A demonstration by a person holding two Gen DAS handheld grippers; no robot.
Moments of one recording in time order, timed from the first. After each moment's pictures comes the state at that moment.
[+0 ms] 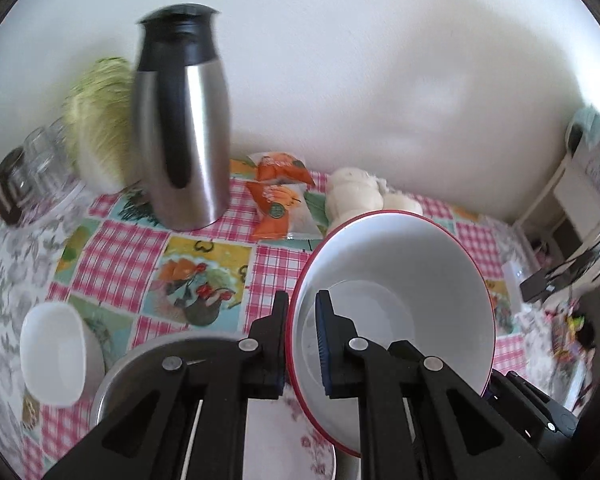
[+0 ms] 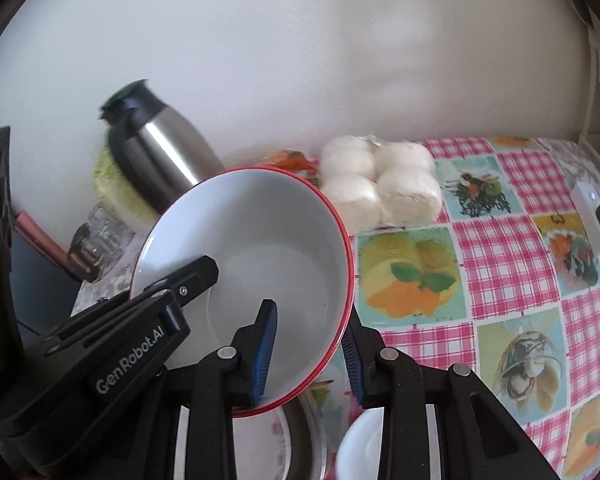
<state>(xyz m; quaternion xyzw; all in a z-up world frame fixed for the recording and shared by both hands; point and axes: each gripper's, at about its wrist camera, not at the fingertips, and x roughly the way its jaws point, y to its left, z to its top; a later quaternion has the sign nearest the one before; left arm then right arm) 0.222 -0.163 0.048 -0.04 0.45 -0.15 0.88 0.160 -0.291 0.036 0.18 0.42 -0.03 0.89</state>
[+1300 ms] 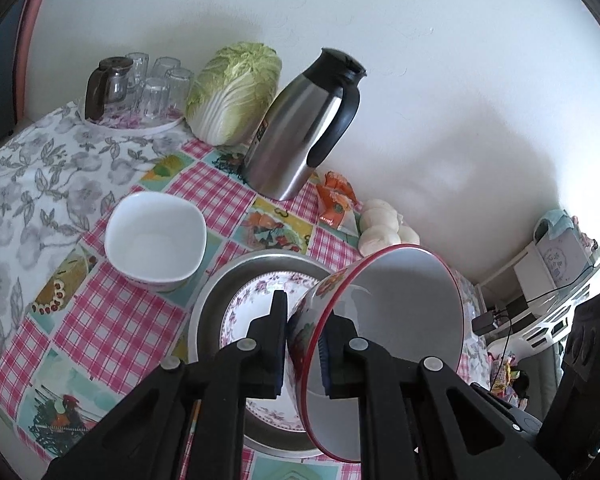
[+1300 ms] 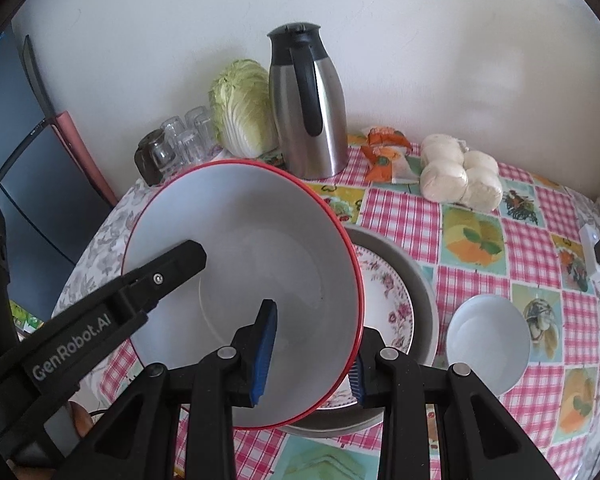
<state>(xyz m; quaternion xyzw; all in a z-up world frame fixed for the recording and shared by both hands) 0.112 -0.005 0.051 -0.21 0.42 -0.13 0.87 0.083 -0.147 0.063 0.07 0.46 0.03 0.89</state>
